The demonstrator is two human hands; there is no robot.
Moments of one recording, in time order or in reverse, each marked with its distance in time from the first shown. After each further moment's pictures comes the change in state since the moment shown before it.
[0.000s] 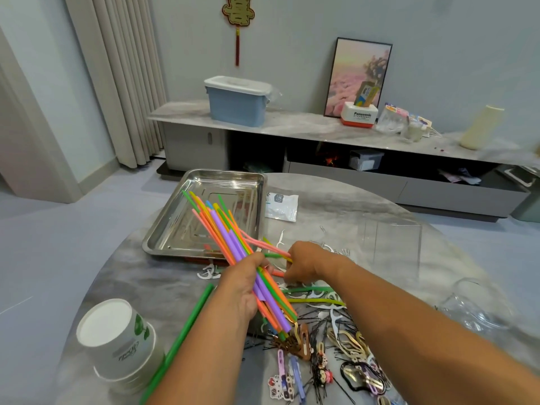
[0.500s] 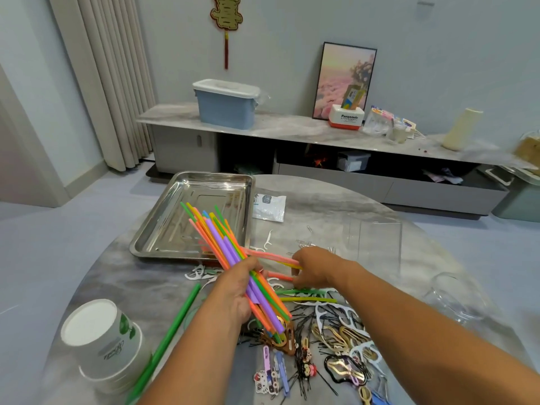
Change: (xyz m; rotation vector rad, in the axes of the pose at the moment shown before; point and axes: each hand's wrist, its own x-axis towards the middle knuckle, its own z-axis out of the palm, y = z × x) left_hand -0.008 -0.010 0.007 -0.032 -0.039 -0.086; right_hand -0.030 0.041 -0.004 -0.104 0.038 -0.068
